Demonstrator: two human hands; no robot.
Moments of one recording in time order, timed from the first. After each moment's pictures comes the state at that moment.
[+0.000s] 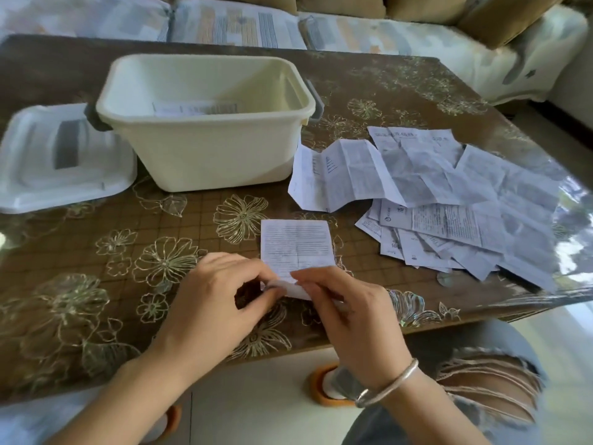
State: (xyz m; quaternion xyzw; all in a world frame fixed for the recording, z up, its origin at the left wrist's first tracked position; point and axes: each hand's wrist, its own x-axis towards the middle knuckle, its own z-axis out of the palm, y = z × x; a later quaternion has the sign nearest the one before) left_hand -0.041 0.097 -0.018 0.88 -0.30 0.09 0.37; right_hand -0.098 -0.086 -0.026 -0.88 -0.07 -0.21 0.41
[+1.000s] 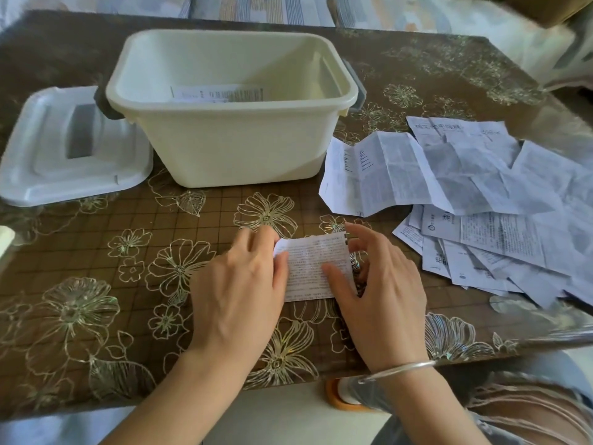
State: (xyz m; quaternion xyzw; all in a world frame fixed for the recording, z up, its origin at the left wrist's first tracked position) left_hand -0.016 0.074 -0.025 0.96 -0.14 0.16 0.19; right_hand -0.055 -0.078 -0.037 -0.94 0.07 -0.24 0.24
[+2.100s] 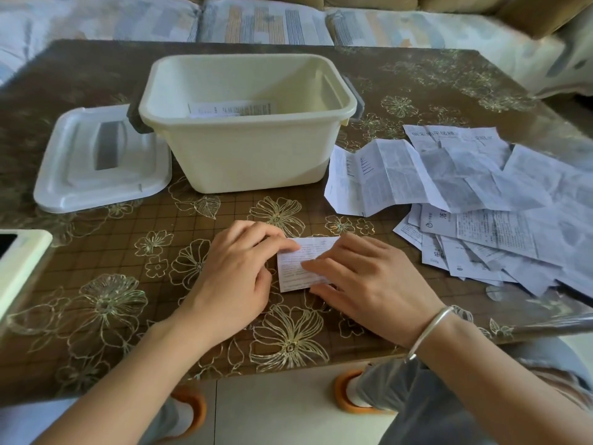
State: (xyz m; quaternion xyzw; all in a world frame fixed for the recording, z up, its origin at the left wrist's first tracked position) left_hand 0.006 0.116 -0.036 0.92 -0.30 0.07 0.25; right_hand -0.041 -0.097 -0.019 -0.92 -0.31 -0.21 0.07
